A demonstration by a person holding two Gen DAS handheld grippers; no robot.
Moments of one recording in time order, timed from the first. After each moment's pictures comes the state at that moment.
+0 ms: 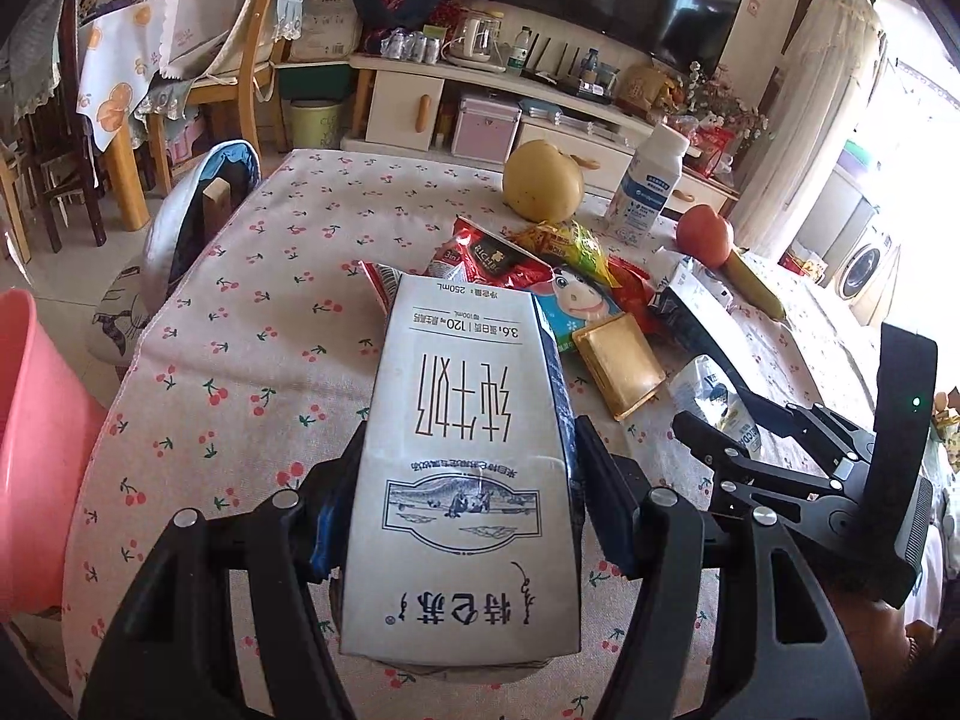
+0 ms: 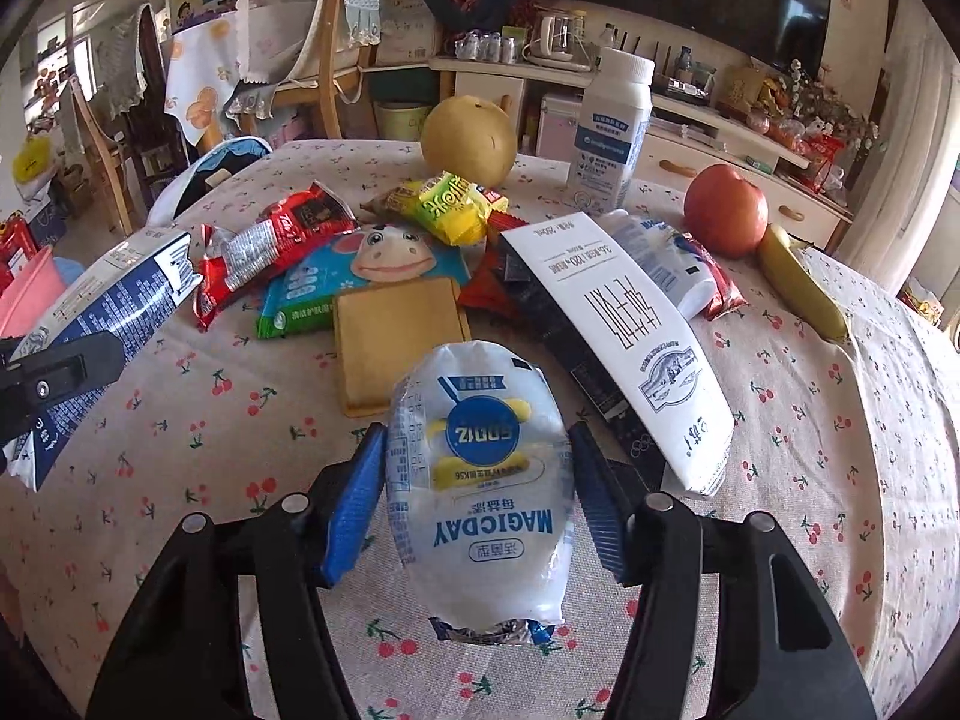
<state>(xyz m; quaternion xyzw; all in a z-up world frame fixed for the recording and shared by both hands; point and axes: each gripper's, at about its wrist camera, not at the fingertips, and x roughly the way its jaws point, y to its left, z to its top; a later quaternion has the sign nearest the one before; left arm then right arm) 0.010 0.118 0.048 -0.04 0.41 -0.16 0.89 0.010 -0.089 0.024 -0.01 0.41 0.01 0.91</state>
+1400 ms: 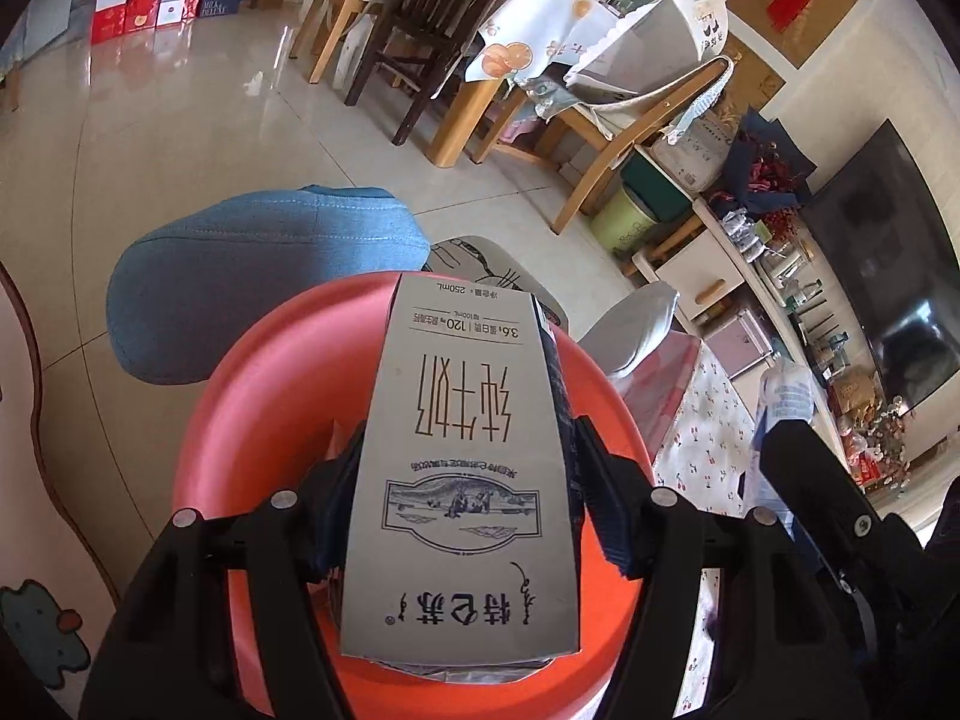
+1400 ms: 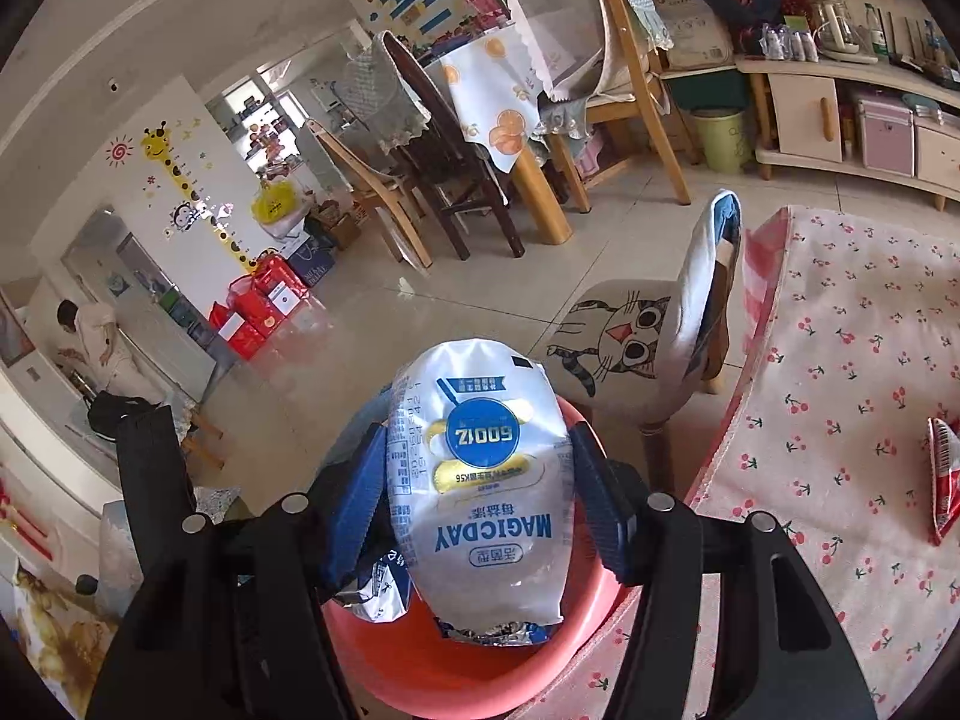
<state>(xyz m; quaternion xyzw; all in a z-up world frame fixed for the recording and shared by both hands) 0.016 0.433 0.061 -0.33 0.38 0.14 0.85 0.076 0.254 0.107 0.13 0.40 0.33 0.84</state>
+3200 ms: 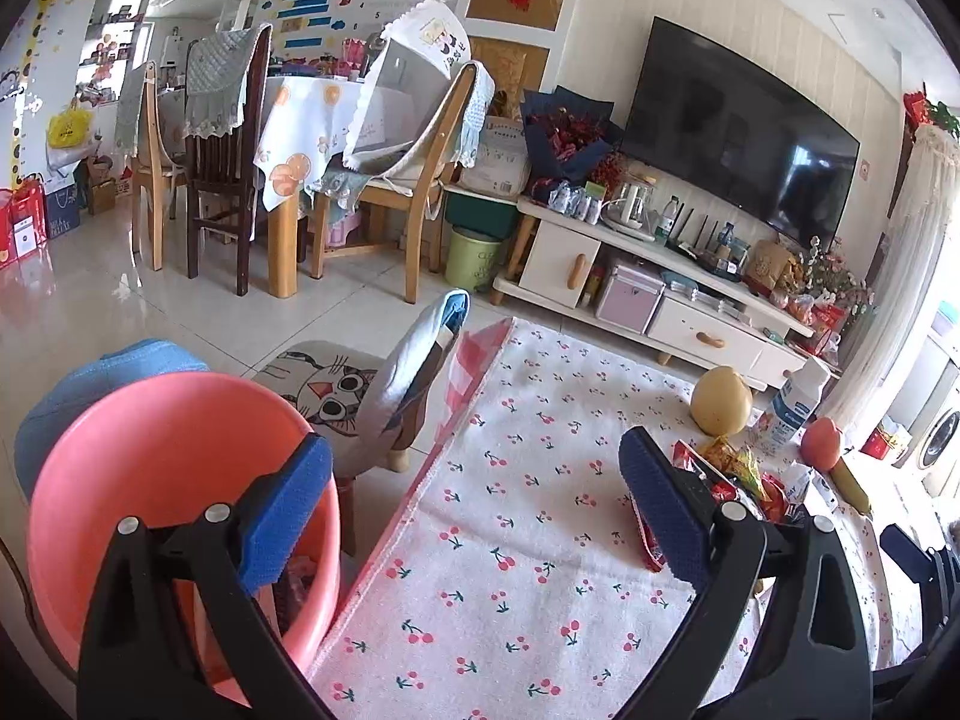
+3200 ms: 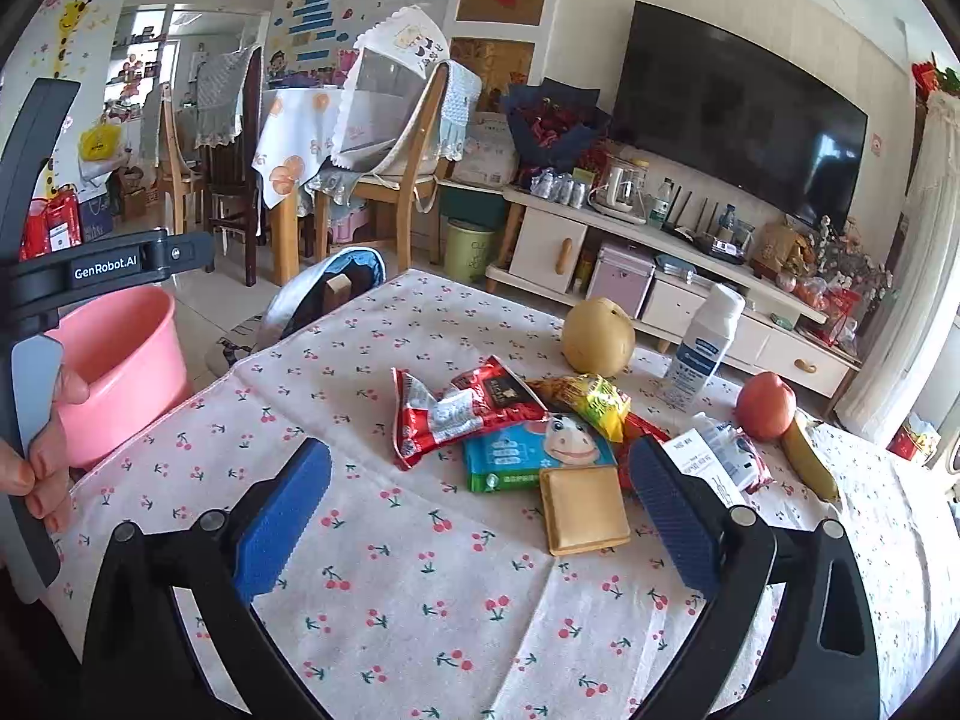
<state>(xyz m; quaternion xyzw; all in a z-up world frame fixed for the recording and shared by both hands) 0.017 0.246 0.099 -0.12 0.27 0.01 0.96 -0.032 0.021 0.085 -0.10 0.27 0.05 0.96</state>
